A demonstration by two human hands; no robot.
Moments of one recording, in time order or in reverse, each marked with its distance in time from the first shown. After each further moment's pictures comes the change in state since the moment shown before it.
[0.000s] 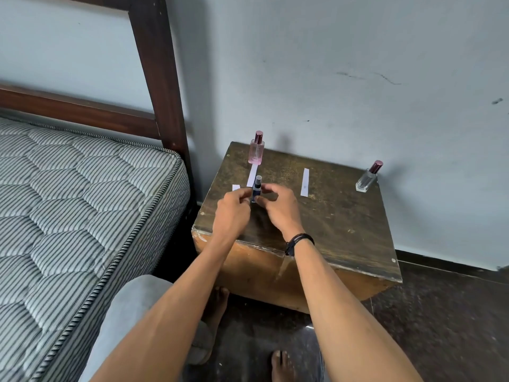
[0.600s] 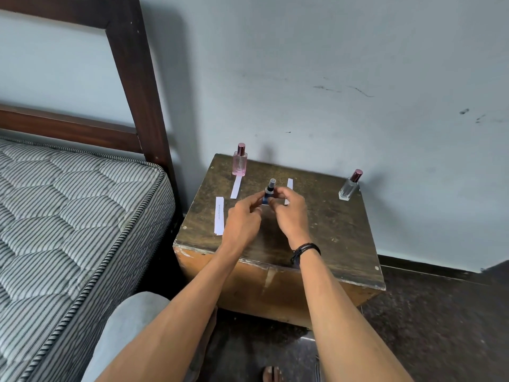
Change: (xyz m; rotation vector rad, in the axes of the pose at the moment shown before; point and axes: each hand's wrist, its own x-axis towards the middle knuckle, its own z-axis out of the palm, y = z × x) left_hand -0.002 0.030 0.042 -0.116 -0.132 0.099; right_hand 0.010 0.020 -0.041 0.144 0.166 0.031
